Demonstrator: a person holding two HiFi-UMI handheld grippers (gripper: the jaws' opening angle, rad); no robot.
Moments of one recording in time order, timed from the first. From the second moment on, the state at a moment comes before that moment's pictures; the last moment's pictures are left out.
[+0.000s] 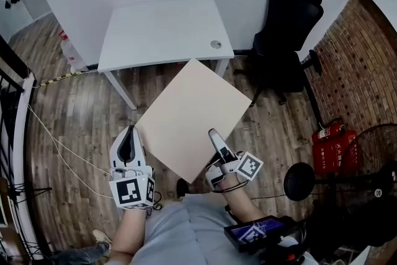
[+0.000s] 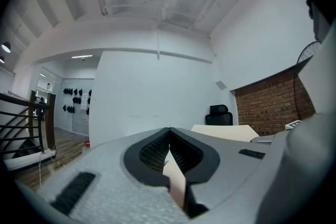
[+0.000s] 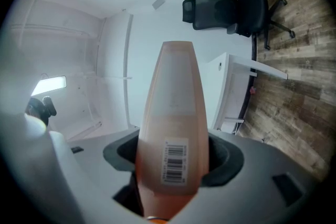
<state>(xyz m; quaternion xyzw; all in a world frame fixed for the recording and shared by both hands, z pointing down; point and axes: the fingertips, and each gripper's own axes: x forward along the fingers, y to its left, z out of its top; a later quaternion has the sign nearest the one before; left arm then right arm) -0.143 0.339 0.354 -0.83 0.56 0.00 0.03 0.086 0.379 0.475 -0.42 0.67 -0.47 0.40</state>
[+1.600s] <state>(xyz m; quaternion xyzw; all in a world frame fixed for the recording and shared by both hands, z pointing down) -0.019 0.026 0.389 -0.82 0.56 -0.07 0.02 0.207 0.066 0.508 -0.41 0.65 -0.51 0.38</state>
